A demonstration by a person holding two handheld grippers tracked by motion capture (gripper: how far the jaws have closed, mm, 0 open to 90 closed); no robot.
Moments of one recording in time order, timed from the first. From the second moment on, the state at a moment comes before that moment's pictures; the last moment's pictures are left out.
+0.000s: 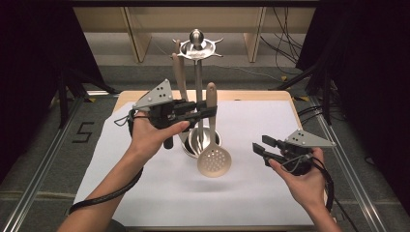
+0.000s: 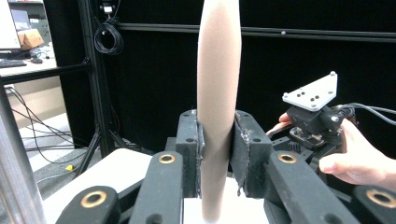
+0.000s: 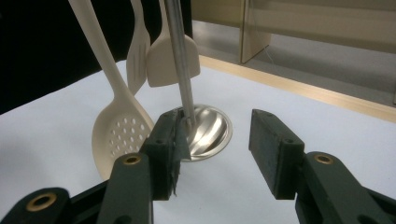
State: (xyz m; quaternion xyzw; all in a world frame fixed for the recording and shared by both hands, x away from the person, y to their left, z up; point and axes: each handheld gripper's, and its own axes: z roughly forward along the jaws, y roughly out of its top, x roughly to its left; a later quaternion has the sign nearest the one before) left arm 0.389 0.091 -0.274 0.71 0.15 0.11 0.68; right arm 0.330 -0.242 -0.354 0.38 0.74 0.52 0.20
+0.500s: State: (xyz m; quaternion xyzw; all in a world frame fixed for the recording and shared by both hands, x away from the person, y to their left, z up) left arm 0.390 0.096 -0.270 0.71 0.15 0.11 0.68; right arm 0.331 -0.245 -0.357 0.38 0.74 0.52 0.21
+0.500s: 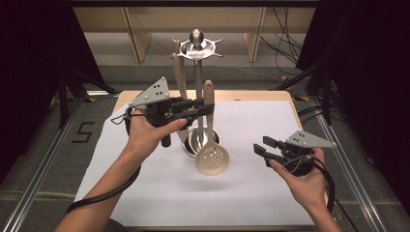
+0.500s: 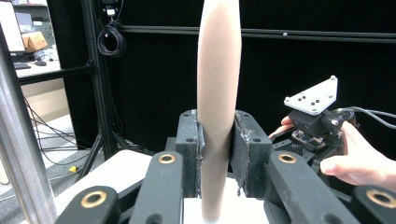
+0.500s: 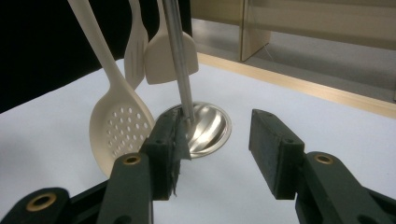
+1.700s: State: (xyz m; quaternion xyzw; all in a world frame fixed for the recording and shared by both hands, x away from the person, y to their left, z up) left arm 0.399 0.104 -0.261 0.71 0.15 0.11 0.68; right arm 0.332 -0.248 -0.359 0.39 0.74 0.52 0.19
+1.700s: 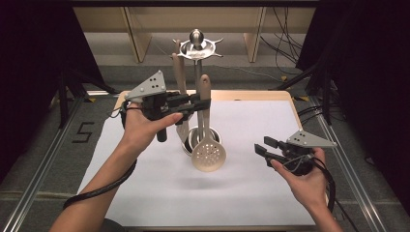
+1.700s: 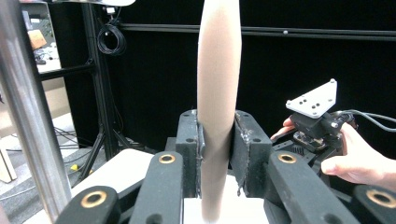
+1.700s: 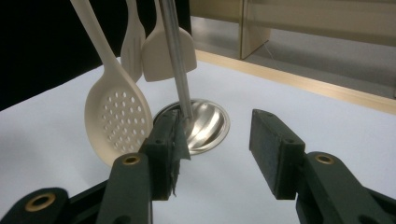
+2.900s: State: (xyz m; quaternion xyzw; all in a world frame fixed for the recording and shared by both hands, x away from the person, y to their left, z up) left arm 0.415 0.113 -0.249 0.72 0.14 0.10 0.68; right arm 0.333 -0.256 -0.365 0.40 0.74 0.51 0.19
